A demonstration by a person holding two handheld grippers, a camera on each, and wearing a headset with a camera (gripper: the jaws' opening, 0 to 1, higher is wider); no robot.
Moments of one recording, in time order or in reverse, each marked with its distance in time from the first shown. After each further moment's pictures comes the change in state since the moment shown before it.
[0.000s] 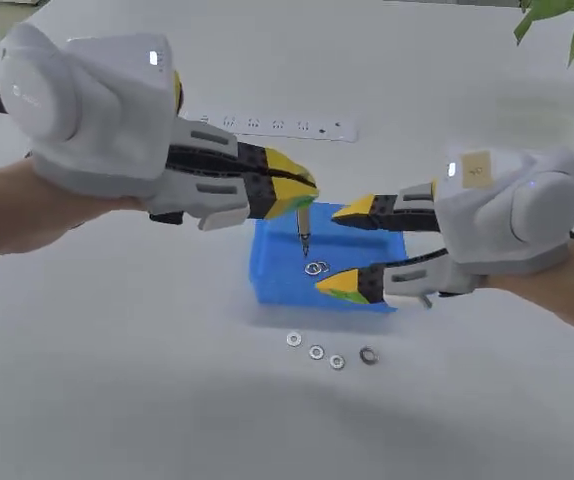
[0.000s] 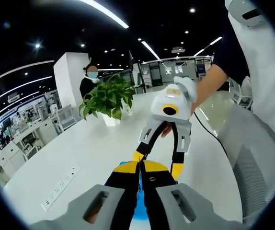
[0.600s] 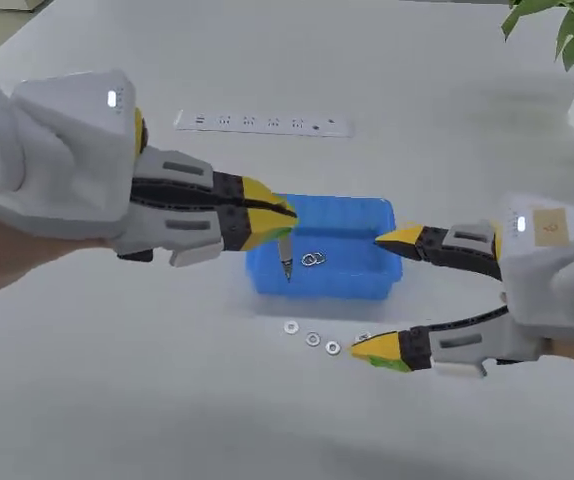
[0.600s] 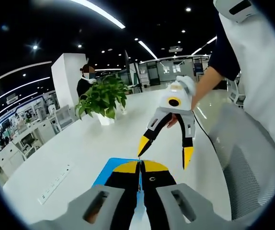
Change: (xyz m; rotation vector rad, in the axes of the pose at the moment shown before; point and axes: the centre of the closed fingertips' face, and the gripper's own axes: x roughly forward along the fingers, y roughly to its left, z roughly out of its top) left arm -0.016 -0.039 -0.012 -0.008 0.010 -0.025; right arm -0.039 0.046 -0.020 0.090 -0.027 -0.026
